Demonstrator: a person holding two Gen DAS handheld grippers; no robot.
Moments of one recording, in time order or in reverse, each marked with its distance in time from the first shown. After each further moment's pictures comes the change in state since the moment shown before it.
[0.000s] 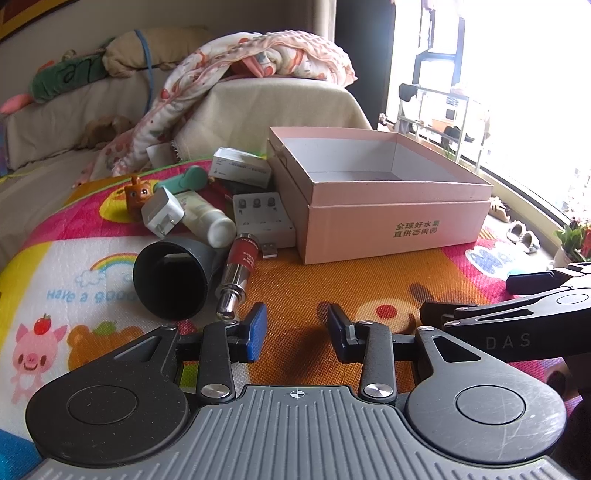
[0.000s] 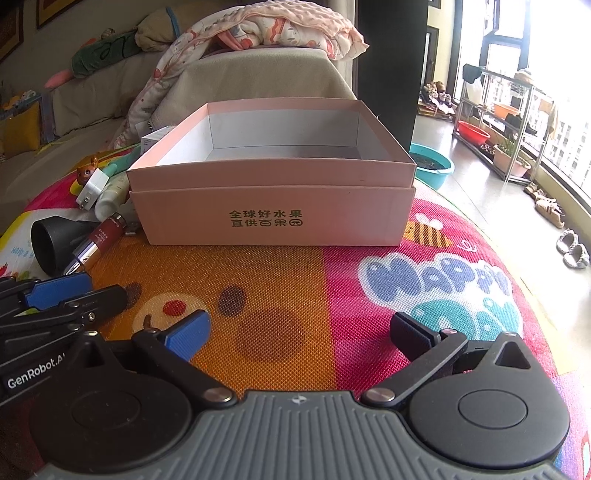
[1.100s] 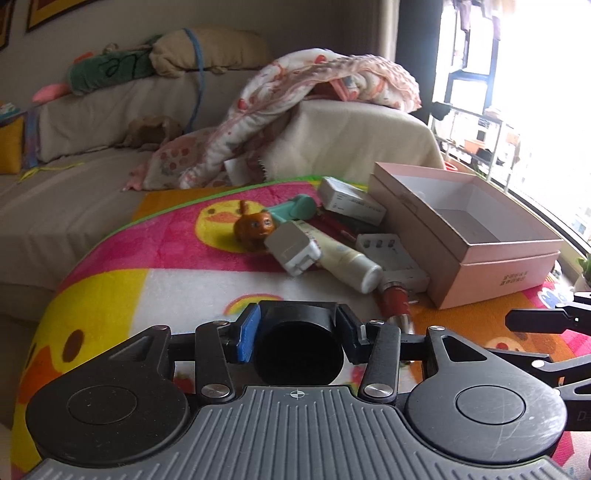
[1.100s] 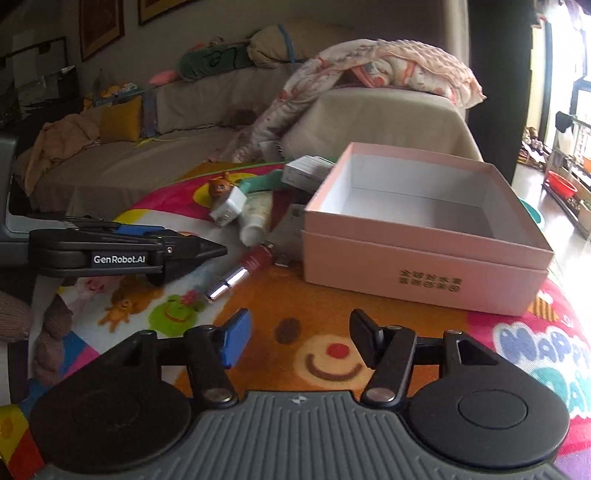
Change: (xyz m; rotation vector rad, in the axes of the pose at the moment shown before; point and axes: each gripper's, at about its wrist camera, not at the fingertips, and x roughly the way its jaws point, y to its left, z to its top) left arm -0.013 0.114 0.024 -0.081 -0.027 0.080; right arm -0.021 0.076 0.017 -0.196 -0.095 0.294
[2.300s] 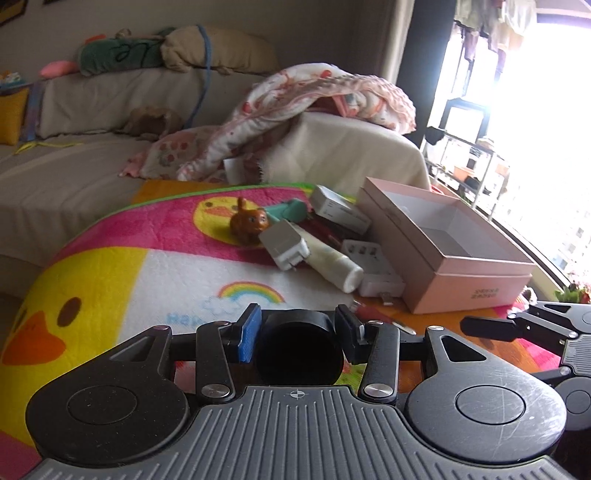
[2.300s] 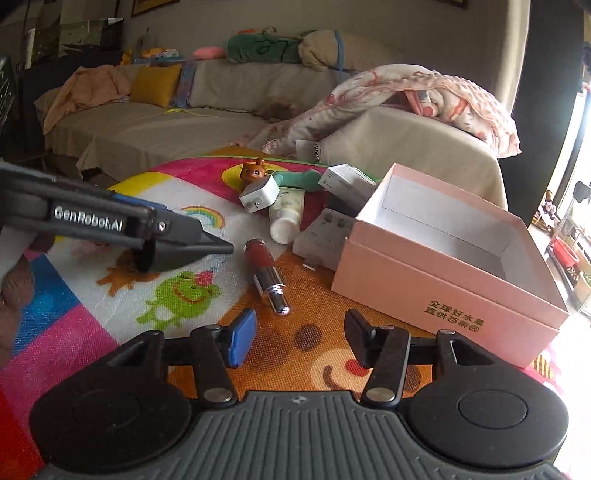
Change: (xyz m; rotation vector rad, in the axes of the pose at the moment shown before) left arm -0.016 0.008 -0.006 -0.094 -0.024 -0.073; right arm 0.015 0.025 -0.011 -0.229 -0.017 -0.056
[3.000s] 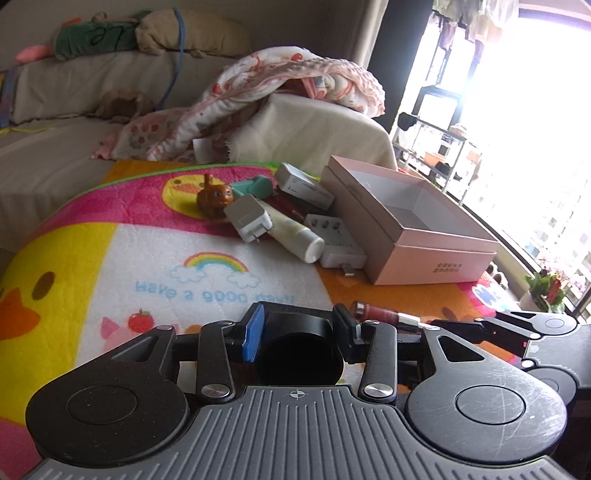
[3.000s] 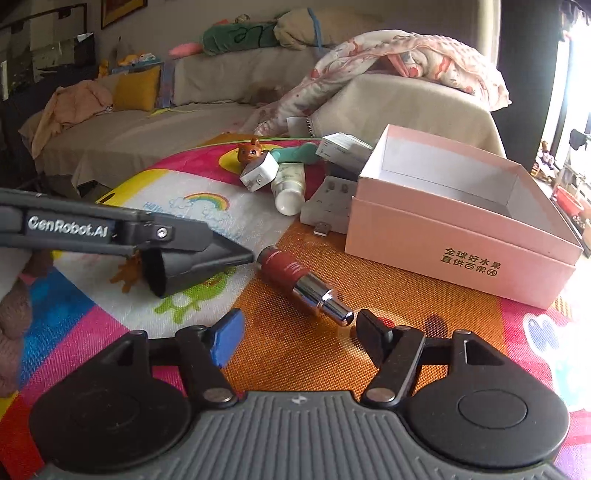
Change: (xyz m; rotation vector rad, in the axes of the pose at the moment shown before) left arm -0.015 -0.010 -0.017 0.018 0.048 -0.092; right arm -0.003 0.006 -0.012 0.182 0.071 0.019
